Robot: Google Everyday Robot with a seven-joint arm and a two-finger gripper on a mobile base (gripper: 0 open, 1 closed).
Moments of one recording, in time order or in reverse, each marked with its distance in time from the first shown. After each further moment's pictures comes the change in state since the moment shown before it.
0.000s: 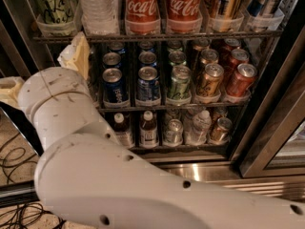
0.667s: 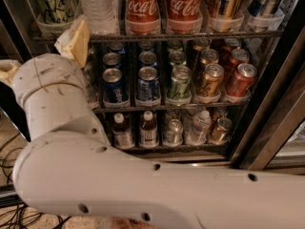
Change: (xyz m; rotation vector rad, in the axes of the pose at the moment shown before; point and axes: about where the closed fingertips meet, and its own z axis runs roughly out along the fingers) arm -0.021 -0.016 0.018 0.131 -0.090 -0.060
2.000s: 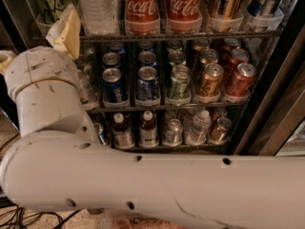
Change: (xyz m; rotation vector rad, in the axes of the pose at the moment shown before) arm -0.013 -0.007 0.011 0.082 -0.063 -0.043
